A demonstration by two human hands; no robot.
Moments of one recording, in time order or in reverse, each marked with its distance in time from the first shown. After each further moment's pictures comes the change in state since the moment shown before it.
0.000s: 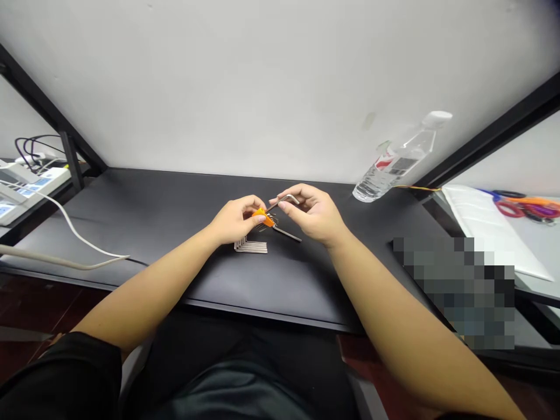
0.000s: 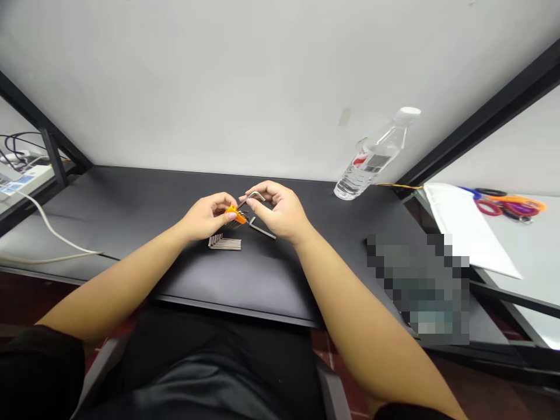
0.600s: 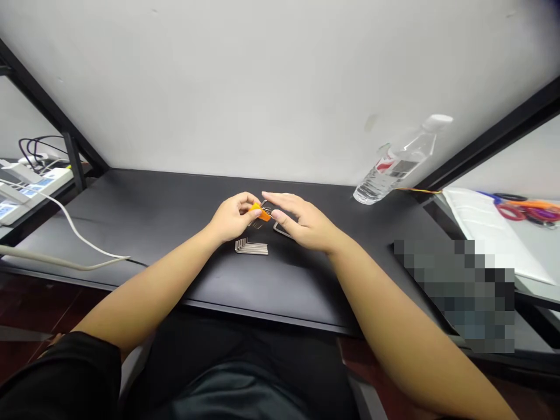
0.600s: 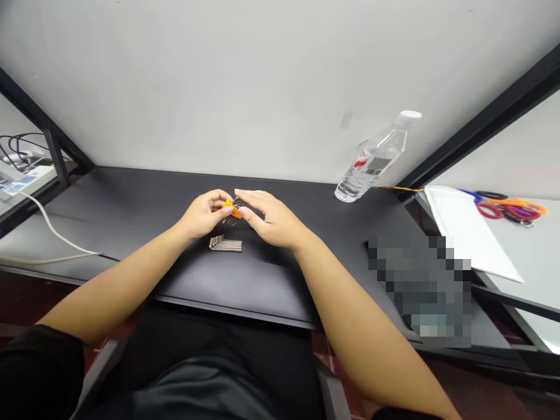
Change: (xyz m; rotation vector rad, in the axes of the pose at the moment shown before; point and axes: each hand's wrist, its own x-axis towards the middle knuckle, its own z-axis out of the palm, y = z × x) left_hand 0.002 -0.008 0.000 -0.166 0.145 -0.100; right_hand -0.001 0.002 -0.004 -0.610 -0.261 -0.158
